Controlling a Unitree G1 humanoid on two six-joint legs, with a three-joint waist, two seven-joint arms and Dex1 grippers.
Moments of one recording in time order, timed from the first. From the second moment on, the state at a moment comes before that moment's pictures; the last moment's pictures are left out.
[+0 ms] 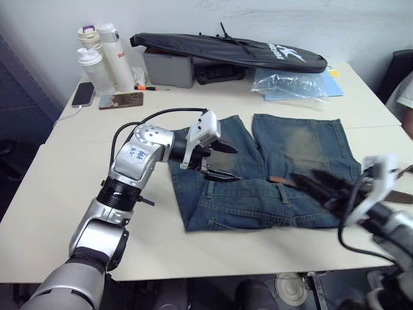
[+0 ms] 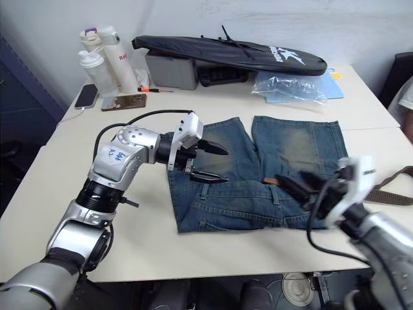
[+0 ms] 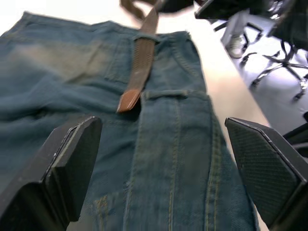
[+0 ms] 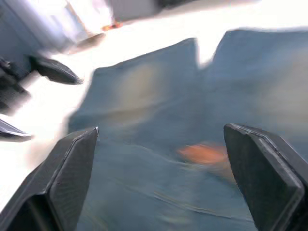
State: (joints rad) left arm -0.84 0.42 -0.24 0.08 -0.27 0.64 -1.14; right arm -0.25 -0.03 -0.92 -0.84 0.83 1.61 0.41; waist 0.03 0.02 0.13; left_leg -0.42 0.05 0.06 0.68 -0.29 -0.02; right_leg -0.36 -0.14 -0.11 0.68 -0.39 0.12
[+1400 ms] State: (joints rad) left arm -0.73 0.51 -0.21 -0.19 -0.34 0.82 -0.92; right arm 0.05 -0.39 -0.42 -0.34 1.85 0.68 -0.48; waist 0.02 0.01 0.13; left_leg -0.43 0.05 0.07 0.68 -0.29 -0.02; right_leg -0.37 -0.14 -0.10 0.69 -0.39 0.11
